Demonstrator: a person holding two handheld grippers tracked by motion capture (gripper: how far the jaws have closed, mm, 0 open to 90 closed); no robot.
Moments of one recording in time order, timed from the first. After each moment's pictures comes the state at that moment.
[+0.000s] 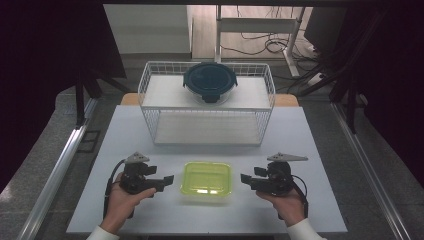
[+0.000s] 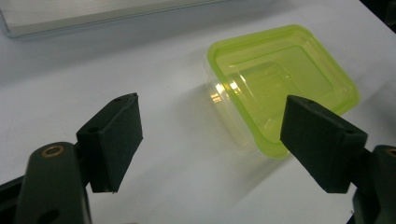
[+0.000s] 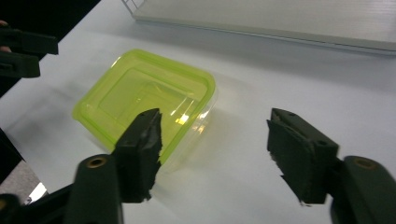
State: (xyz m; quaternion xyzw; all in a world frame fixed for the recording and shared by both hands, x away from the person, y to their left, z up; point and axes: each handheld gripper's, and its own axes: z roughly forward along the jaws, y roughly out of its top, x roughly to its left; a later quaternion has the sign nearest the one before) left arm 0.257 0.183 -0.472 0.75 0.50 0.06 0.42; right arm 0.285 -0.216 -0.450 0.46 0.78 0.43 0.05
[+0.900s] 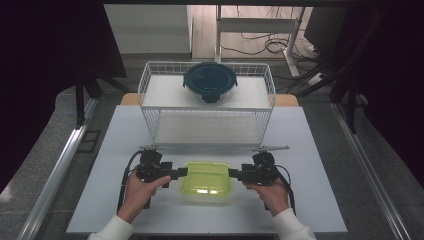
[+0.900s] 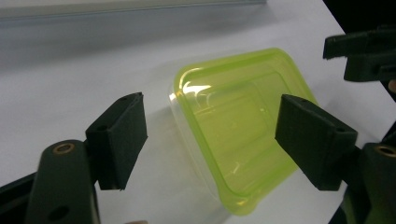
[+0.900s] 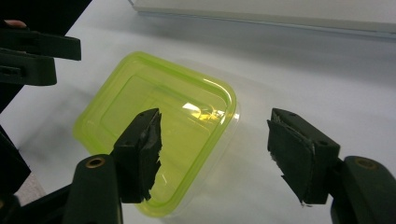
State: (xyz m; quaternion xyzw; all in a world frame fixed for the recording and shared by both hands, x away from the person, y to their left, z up) left arm 0.293 0.155 -0.473 0.73 0.54 -0.01 0.42; right arm 0.316 -0.182 -0.462 0.48 0.78 0.40 0.00
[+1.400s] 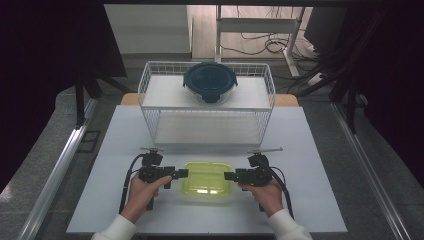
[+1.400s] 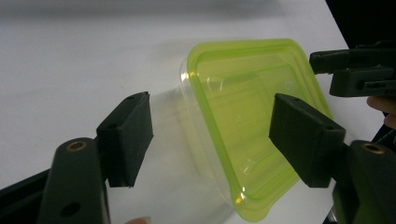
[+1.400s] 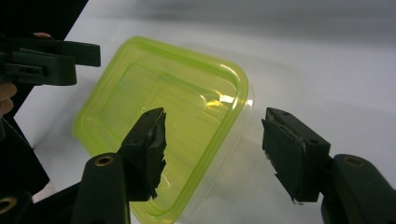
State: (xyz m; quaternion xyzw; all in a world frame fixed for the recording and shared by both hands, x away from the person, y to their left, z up) left arm 0.299 0.156 -0.499 0.71 0.56 -0.07 0.42; right arm 0.323 -0.176 -0.486 0.50 0.77 0.39 -0.05
